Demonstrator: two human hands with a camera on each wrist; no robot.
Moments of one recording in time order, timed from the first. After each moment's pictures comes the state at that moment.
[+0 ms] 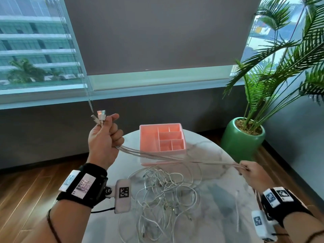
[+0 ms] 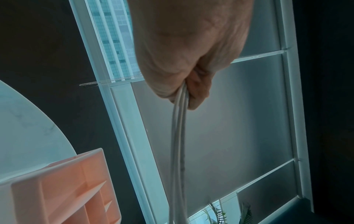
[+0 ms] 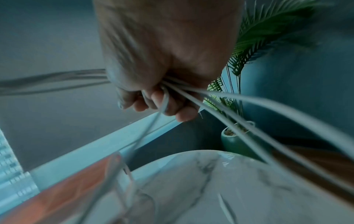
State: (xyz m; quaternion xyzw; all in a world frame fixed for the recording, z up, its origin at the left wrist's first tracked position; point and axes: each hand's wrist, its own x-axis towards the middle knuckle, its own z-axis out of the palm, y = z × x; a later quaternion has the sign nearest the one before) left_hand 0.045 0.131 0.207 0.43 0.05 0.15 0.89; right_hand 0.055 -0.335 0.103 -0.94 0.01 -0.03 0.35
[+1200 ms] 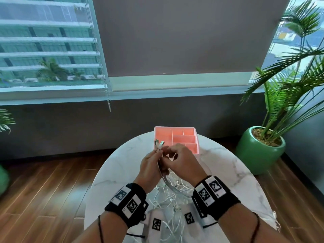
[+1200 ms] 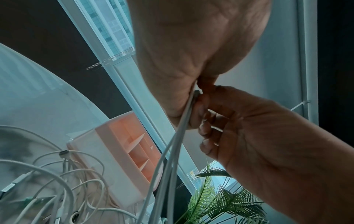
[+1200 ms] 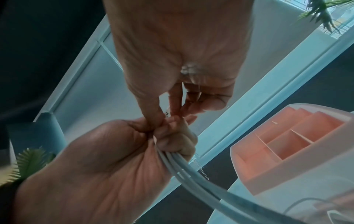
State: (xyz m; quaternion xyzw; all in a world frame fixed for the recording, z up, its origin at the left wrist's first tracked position) left_hand 0.007 0.054 0.152 0.49 0.11 0.00 0.86; right_hand 0.036 -0.071 0.175 -0.86 -0.22 0.01 0.47
